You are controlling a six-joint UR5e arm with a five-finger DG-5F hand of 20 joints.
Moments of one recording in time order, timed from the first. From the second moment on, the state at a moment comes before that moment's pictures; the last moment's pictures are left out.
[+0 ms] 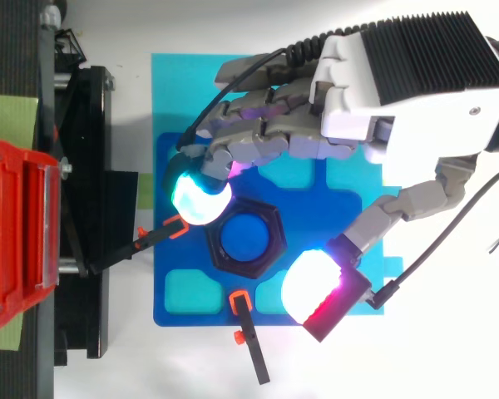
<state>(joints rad) 0.03 -2.20 -1.21 -2.91 -1.68 -0.87</state>
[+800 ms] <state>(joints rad) 0.01 -2.20 -1.20 -2.97 -1.68 -0.89</state>
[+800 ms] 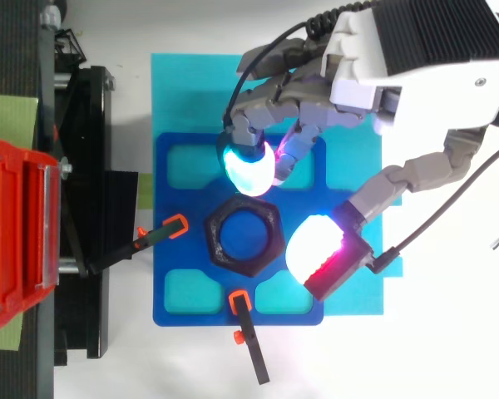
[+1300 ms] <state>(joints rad) 0.00 -2.18 -1.15 -3.08 -1.68 -0.93</state>
